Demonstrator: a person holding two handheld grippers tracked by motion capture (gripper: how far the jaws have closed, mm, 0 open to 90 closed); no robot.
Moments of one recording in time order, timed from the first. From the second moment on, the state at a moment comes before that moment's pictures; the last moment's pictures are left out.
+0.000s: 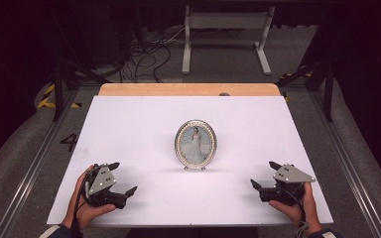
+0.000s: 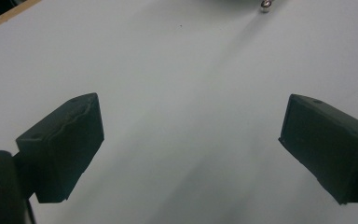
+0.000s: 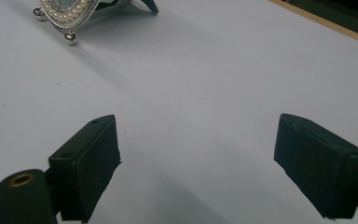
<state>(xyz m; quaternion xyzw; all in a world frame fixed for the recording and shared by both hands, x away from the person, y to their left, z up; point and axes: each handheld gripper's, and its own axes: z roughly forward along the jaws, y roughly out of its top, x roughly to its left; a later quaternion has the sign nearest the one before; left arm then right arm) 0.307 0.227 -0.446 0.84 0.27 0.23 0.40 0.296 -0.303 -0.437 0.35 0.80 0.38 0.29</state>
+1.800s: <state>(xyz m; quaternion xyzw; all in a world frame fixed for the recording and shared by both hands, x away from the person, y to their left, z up) 0.309 0.265 -0.459 0.81 0.33 0.20 0.43 0.282 -0.335 -0.446 0.40 0.77 0.40 0.32</state>
